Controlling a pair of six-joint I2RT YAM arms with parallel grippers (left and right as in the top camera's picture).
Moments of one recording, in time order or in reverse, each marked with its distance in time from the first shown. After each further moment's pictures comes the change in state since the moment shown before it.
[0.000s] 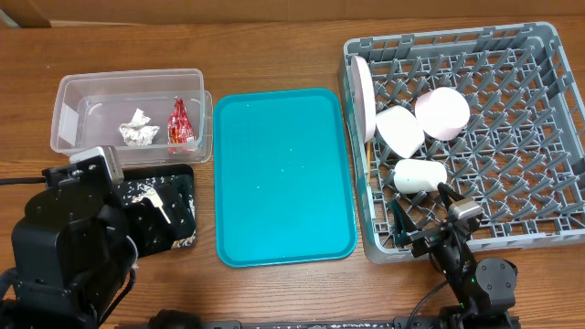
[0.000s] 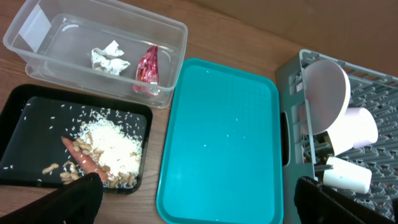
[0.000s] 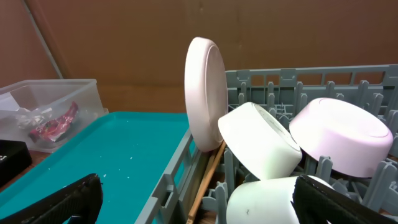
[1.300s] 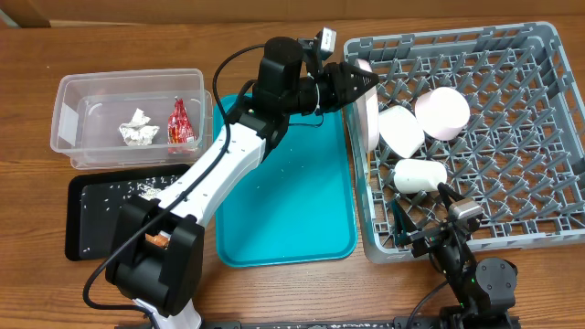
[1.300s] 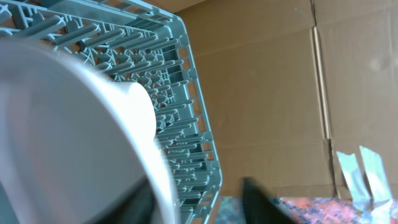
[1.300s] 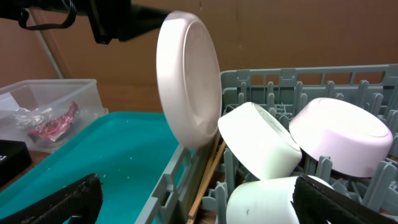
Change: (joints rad) left arm -0.277 0.936 -0.224 1.574 0.808 -0.540; right arm 0.000 0.000 0.000 -0.001 0.000 0.000
